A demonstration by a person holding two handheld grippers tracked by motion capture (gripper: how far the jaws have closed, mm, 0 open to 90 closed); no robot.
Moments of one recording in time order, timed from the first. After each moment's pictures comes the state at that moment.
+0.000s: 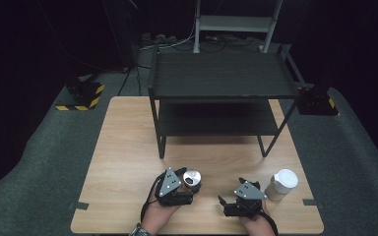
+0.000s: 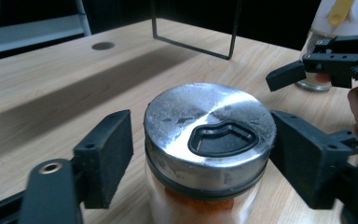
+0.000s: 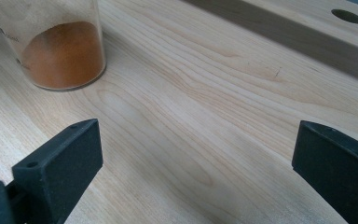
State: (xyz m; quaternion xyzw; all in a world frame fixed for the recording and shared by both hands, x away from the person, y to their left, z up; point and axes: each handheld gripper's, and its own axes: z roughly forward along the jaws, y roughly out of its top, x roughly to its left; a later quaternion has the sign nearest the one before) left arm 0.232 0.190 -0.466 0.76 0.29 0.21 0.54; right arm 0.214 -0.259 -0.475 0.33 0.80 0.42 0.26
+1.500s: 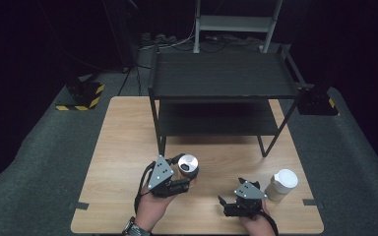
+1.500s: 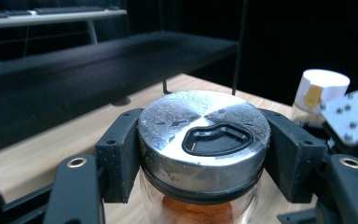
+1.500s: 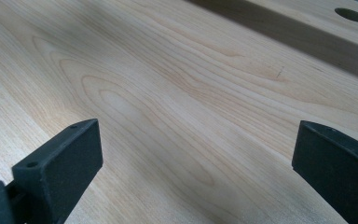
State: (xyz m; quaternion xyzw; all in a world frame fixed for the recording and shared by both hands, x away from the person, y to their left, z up) left arm 0.216 0.201 -0.402 0.72 0.28 0.25 0.58; right arm 0.215 -0.260 -0.474 0.33 0.80 0.42 0.26
